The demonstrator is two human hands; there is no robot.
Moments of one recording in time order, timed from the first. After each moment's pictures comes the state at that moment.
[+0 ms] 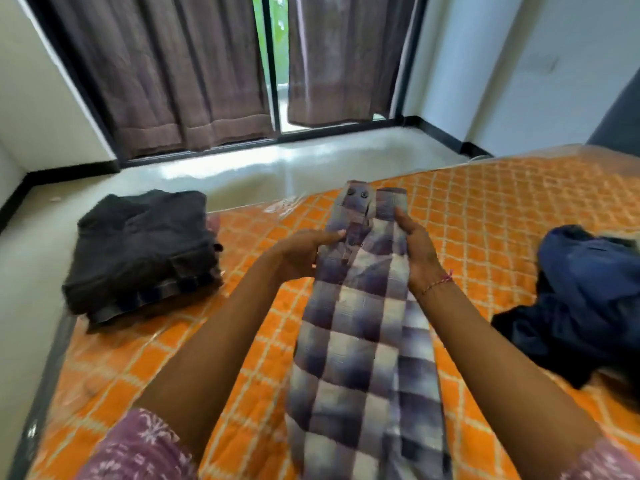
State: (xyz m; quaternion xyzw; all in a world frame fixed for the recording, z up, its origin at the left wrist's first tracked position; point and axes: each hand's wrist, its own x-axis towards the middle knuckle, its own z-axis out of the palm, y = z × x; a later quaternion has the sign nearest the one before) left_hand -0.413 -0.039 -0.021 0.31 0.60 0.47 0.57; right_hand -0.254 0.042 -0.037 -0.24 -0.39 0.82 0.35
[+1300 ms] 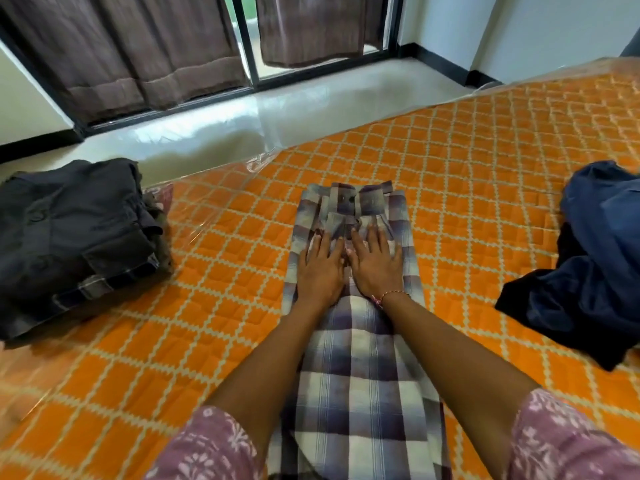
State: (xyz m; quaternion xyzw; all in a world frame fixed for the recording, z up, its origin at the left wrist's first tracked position) left_hand -0.347 0.016 -0.189 0.59 0.79 0.07 0.11; right_hand -0.248 0.077 -0.201 -0.53 -0.84 0.13 0.02
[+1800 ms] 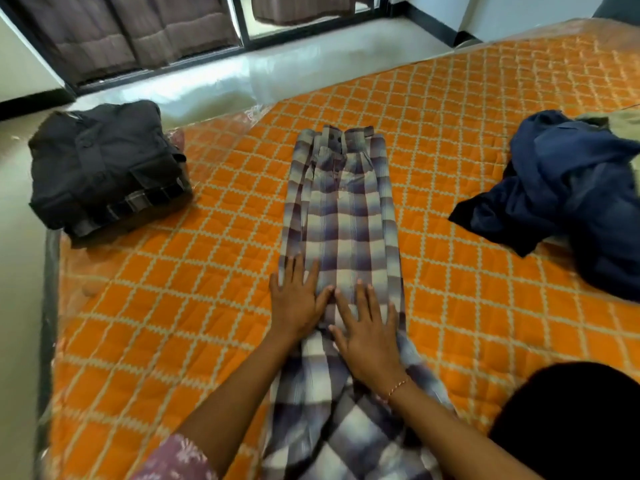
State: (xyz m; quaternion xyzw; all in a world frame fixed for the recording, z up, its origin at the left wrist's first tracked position) left_hand -0.286 -0.200 -0.182 0.58 0.80 0.02 0.14; right_hand -0.134 -0.197 -0.188 -0.48 -0.87 0.12 0.00
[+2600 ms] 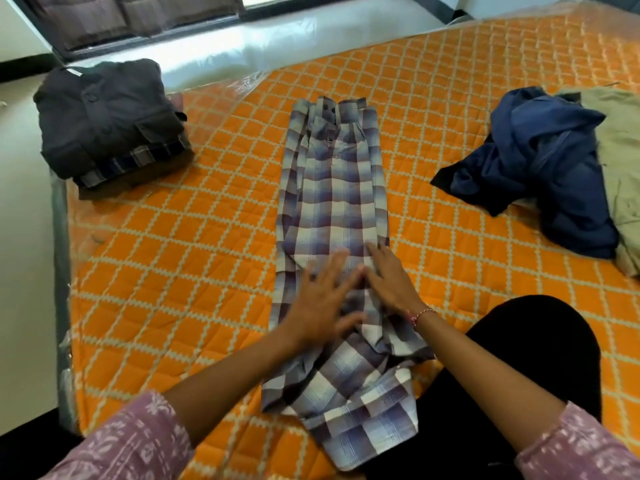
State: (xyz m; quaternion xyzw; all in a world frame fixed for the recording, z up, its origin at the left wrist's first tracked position) left_hand -0.214 -0.281 -0.167 0.76 0.63 0.14 0.01; right_hand -0.068 -0.179 -0.158 -0.50 -0.79 0.36 0.05
